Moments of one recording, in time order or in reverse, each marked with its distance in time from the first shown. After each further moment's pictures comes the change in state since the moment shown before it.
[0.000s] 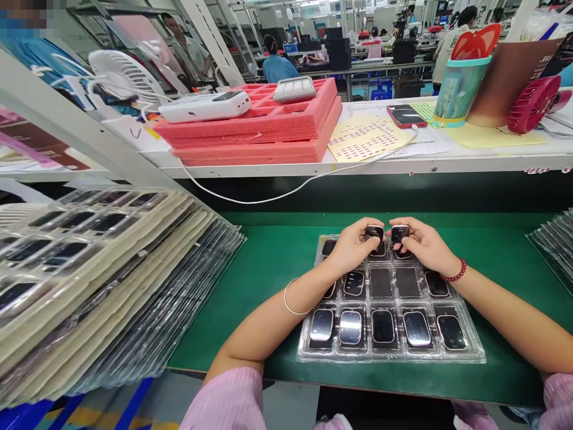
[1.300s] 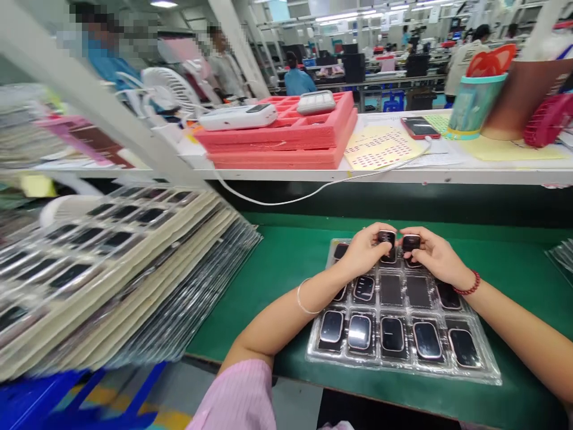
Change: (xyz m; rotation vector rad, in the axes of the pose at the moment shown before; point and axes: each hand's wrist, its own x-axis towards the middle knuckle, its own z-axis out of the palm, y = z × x) left_hand -0.002 0.004 0.004 -0.080 0.019 -0.003; right_hand -0.006 -0.002 0.000 -0.024 -0.030 -0.002
